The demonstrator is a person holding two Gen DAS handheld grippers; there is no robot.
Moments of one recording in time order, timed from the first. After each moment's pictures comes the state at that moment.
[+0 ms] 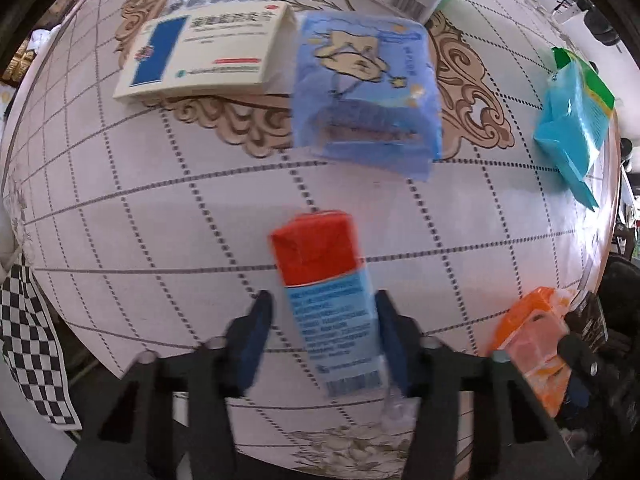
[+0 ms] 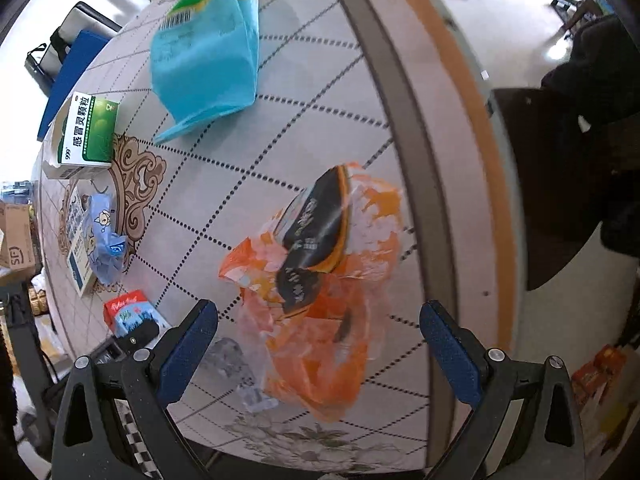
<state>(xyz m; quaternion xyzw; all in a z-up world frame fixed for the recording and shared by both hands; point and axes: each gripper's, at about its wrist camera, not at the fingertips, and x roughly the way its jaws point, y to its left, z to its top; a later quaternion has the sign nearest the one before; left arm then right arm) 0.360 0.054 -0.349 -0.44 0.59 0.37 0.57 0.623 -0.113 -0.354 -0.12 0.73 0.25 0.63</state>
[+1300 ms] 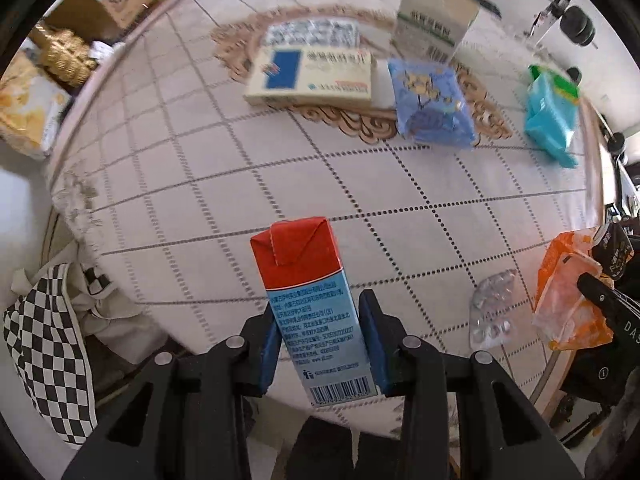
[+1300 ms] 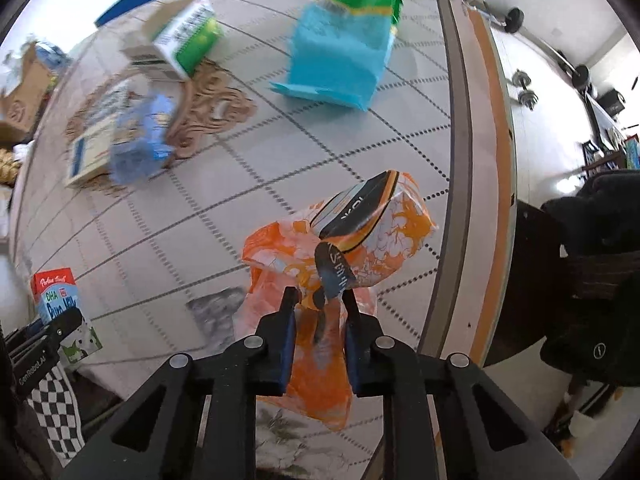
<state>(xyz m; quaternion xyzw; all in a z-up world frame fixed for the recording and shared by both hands) 0.248 -0.004 -0.281 -0.37 0.55 0.41 0.63 0.497 -0.084 -0.303 -0.30 0.58 0.36 0.66</state>
